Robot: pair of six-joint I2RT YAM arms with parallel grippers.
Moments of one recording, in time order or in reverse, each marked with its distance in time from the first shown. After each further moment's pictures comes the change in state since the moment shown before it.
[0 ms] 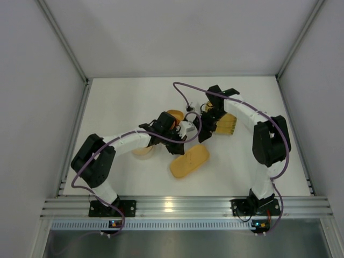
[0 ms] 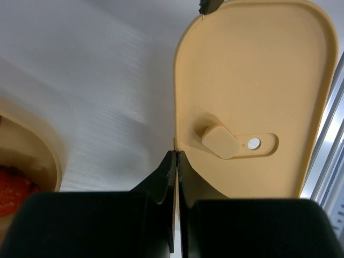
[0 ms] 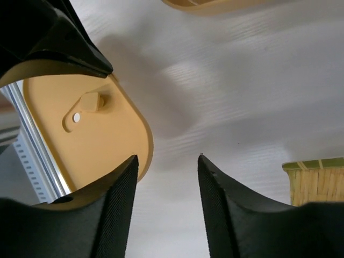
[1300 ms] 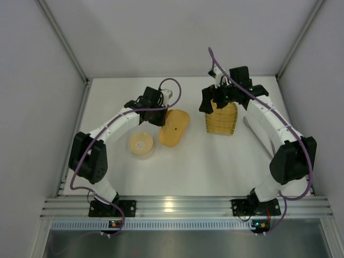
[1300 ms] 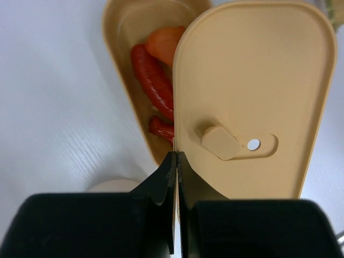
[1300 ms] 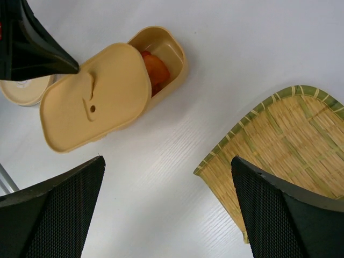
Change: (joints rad) left arm 0.191 -0.018 0.303 -0.285 -0.403 -0.201; right arm -0.125 -0.281 -0.020 0.435 0.145 0.526
